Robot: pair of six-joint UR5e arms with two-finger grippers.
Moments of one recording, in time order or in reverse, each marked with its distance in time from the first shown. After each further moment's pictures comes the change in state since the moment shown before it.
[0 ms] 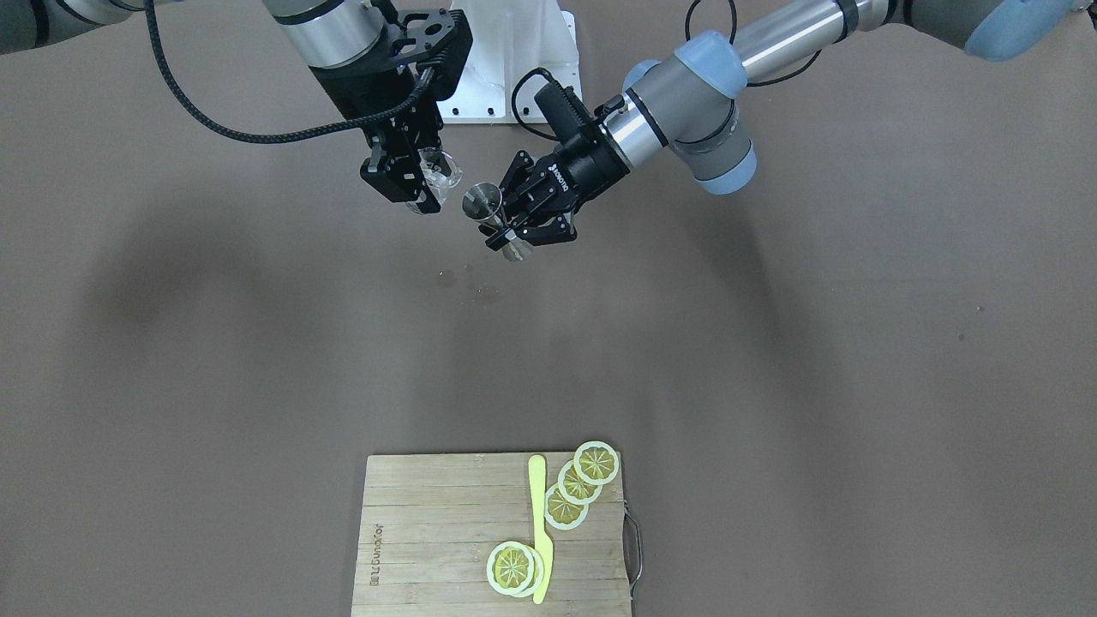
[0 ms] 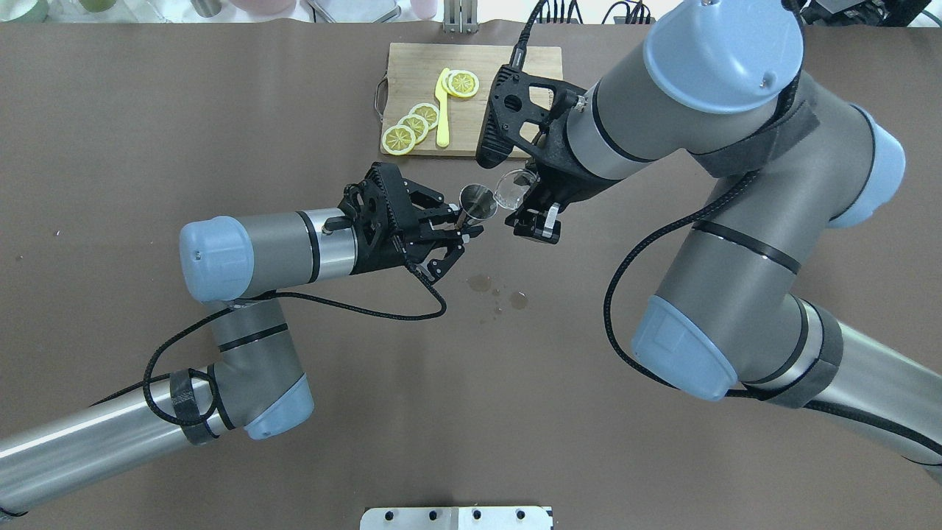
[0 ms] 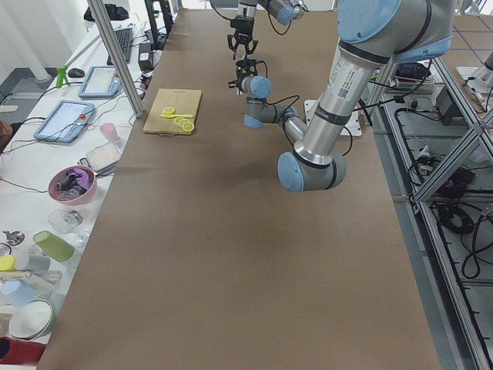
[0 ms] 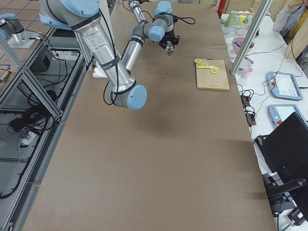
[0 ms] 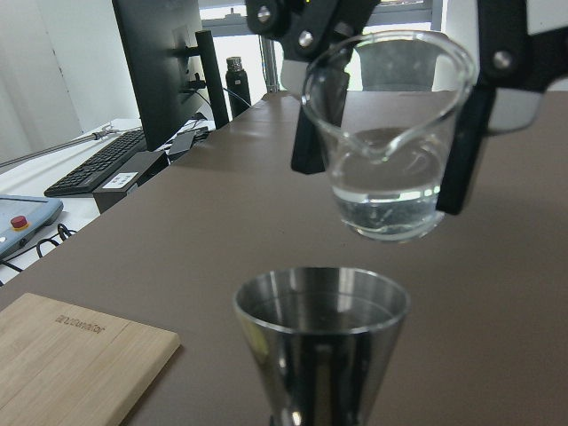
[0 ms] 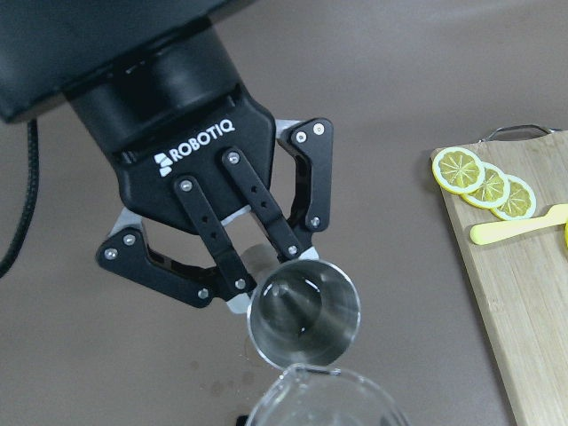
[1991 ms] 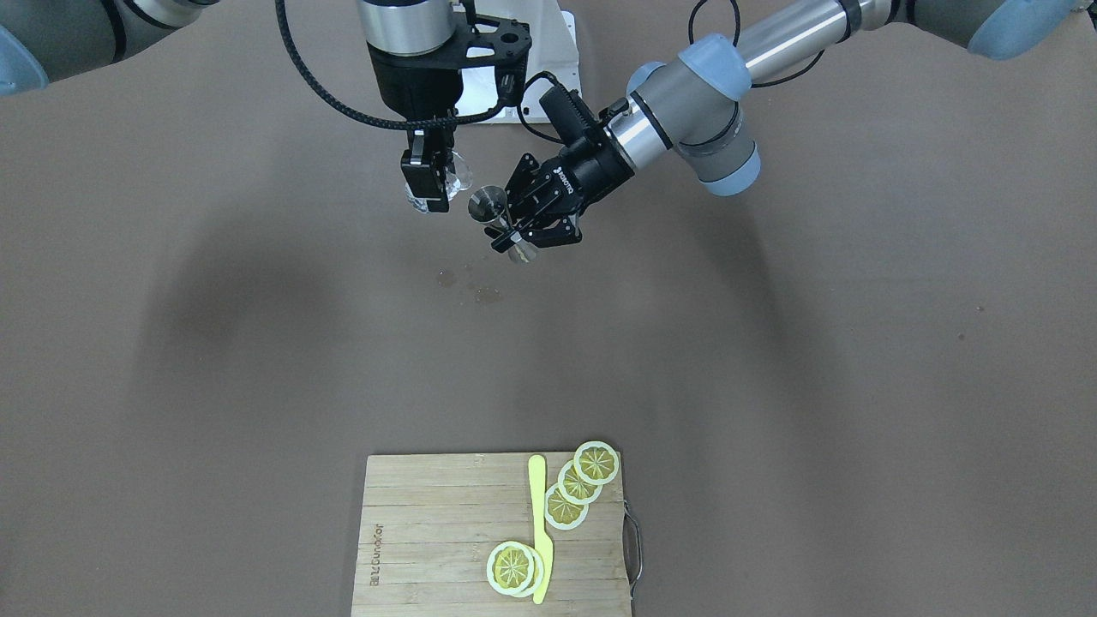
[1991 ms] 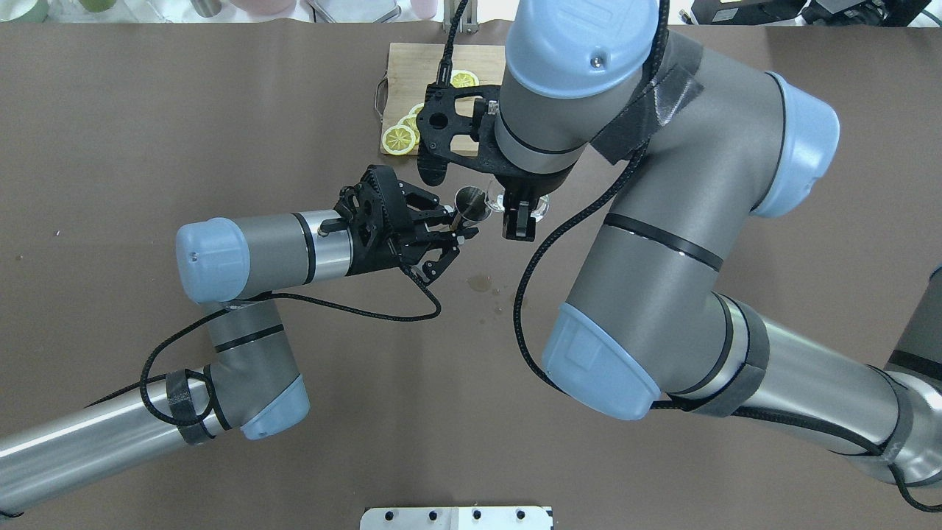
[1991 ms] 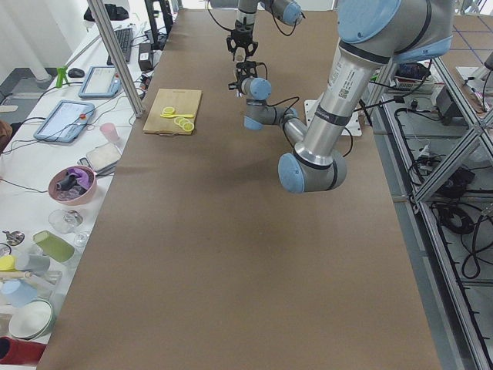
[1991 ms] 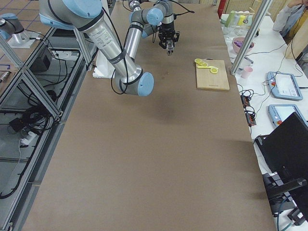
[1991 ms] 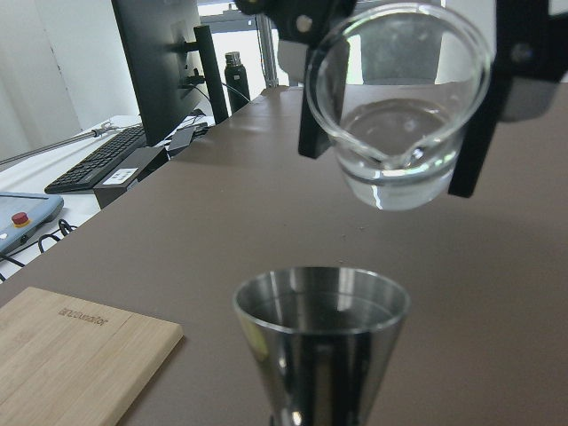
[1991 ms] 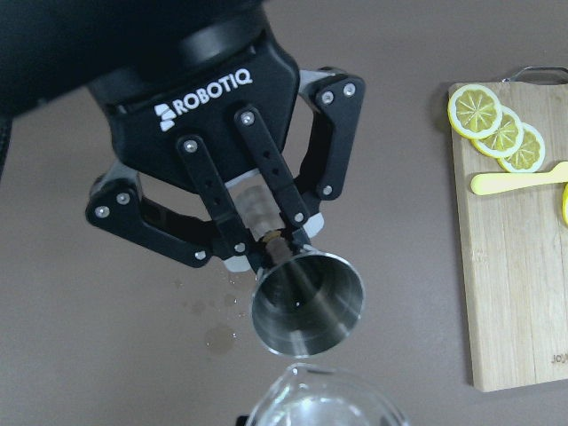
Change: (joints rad) left arm -0.002 0.009 0.002 -0.005 -0.001 0.008; right arm -0.055 0.204 -0.062 -0.404 -0.157 -0.182
